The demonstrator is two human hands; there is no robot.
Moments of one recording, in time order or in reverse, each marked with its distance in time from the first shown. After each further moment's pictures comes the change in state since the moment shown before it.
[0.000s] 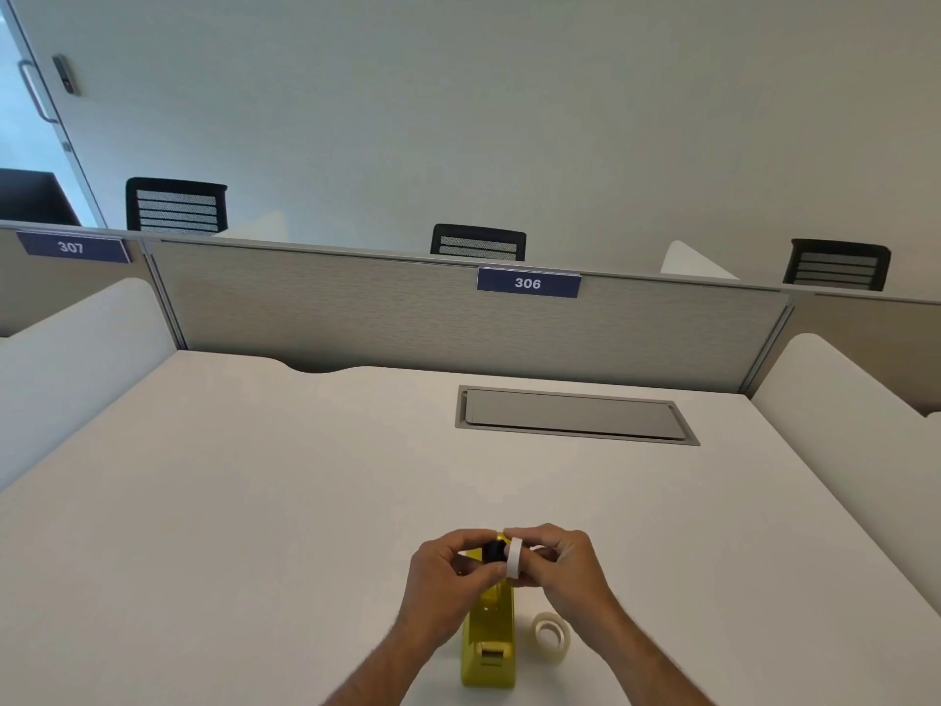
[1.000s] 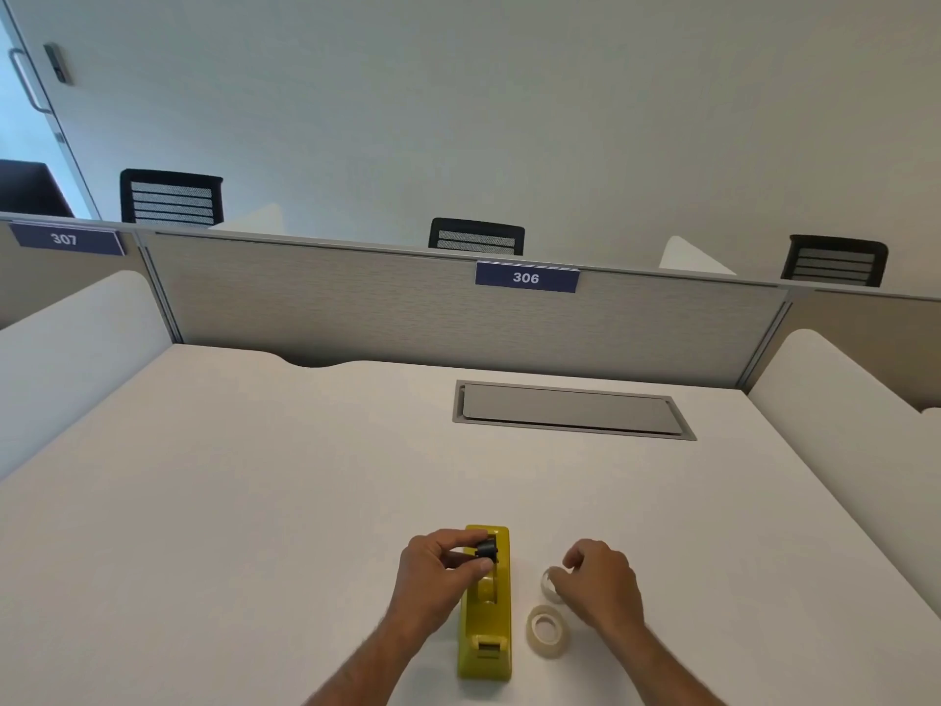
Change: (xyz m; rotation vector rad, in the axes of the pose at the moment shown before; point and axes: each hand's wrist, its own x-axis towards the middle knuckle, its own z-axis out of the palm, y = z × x) left_hand 0.005 -0.009 -0.006 0.044 -0.005 -0.051; right_hand 0.011 0.045 -0.037 -0.873 0.260 0.250
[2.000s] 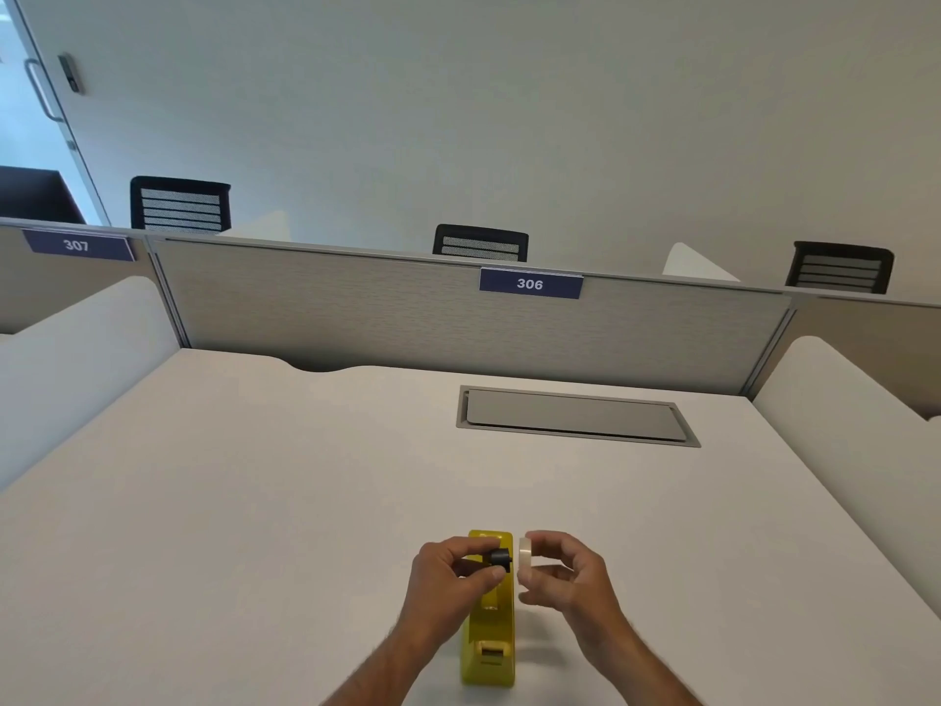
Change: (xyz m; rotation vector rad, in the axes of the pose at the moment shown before) left_hand -0.005 0.001 0.009 -0.047 -0.006 -0.012; right_hand -0.032 -0.024 -0.004 1.004 -0.275 -0.150
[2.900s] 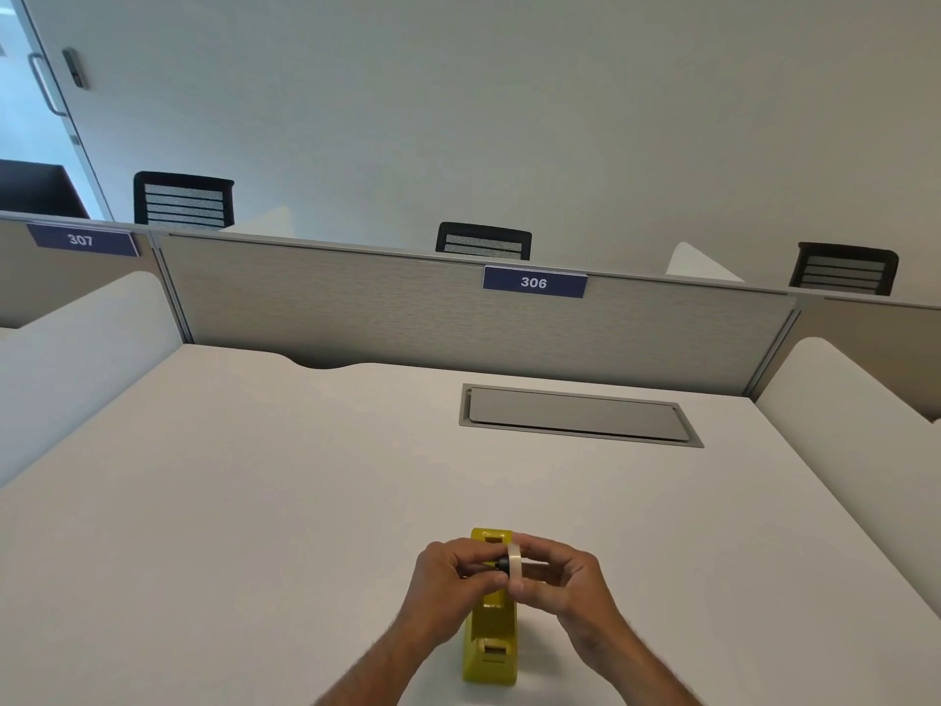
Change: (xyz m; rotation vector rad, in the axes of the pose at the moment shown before) left_hand -0.001 0.004 -0.006 0.029 -0.100 0.096; right_hand -0.003 -0.005 0.005 0.067 -0.218 -0.053
